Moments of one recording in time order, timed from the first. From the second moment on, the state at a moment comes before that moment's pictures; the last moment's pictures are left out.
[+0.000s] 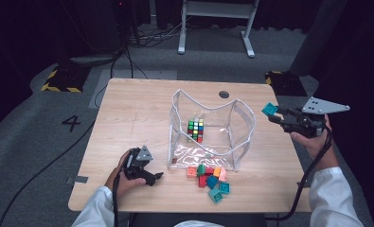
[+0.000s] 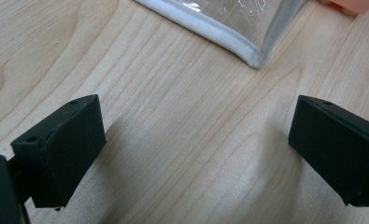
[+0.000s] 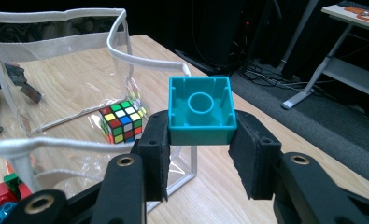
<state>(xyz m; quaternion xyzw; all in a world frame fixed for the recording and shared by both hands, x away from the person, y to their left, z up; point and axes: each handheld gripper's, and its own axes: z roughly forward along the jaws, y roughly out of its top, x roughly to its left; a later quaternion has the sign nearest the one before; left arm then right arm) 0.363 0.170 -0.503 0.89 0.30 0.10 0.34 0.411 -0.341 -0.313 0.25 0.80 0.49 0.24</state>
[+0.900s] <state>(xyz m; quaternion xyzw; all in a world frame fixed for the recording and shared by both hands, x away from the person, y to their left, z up) 0.363 0.170 -0.503 0.89 0.30 0.10 0.34 0.437 -0.262 -0.294 0.19 0.84 0.46 0.22</state>
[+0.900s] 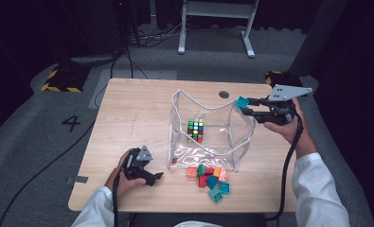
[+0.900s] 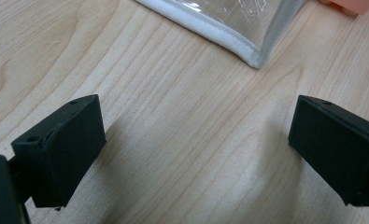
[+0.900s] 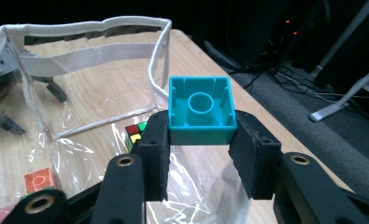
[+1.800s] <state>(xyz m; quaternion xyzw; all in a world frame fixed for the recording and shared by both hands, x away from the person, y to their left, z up) 0.364 0.170 -0.503 0.89 0.30 0.10 0.34 0.465 -0.232 -0.314 0.12 0.92 0.35 0.16</state>
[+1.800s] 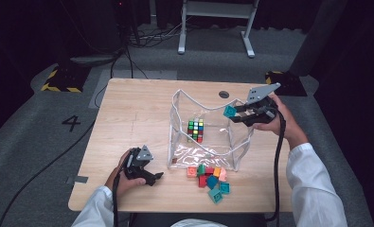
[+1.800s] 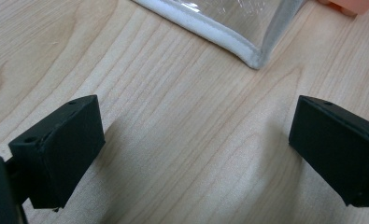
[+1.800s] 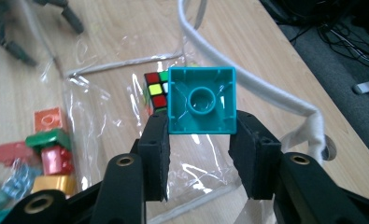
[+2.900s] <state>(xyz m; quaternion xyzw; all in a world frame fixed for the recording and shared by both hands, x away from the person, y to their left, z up) 0.364 0.170 -0.503 0.89 0.30 0.10 0.34 0.455 -0.243 -0.319 0.12 0.94 0.29 0.14</state>
